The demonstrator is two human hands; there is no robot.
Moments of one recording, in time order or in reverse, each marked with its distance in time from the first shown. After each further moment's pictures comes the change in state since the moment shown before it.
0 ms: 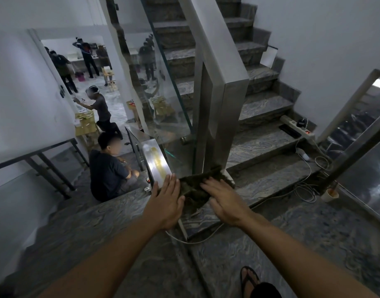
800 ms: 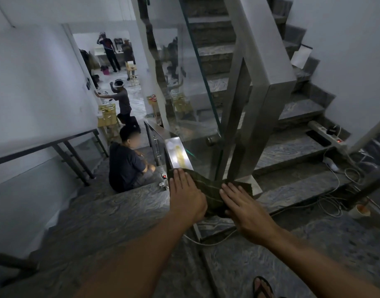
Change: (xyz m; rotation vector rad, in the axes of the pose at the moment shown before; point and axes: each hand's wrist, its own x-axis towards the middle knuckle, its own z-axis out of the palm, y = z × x) left_hand 0.019 0.008 -0.003 -0.097 0.153 -0.320; right_hand 0.001 -0.002 0.014 -0.363 -0.061 -0.169
